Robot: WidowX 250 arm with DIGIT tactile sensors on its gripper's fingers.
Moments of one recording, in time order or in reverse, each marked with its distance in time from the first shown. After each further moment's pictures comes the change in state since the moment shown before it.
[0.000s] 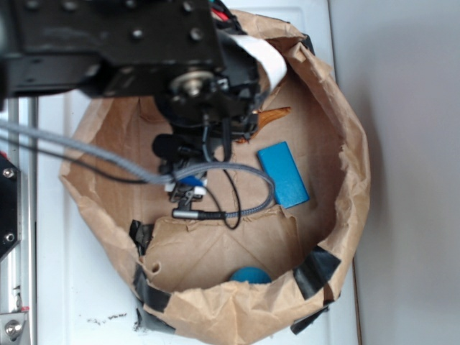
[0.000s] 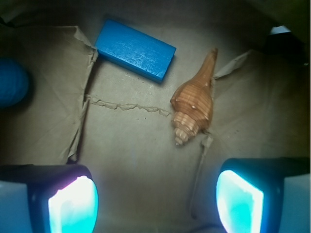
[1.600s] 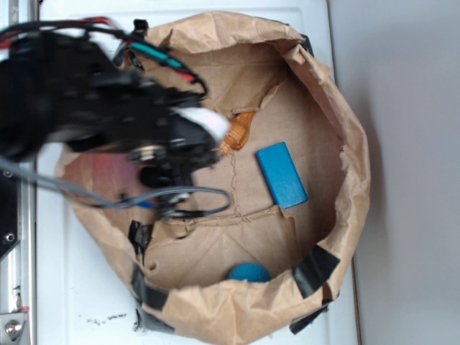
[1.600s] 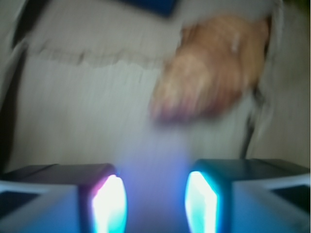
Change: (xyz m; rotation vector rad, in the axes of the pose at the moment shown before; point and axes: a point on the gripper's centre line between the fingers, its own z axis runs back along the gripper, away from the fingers) arm -0.034 -0.015 -0.068 0.070 -0.047 0.048
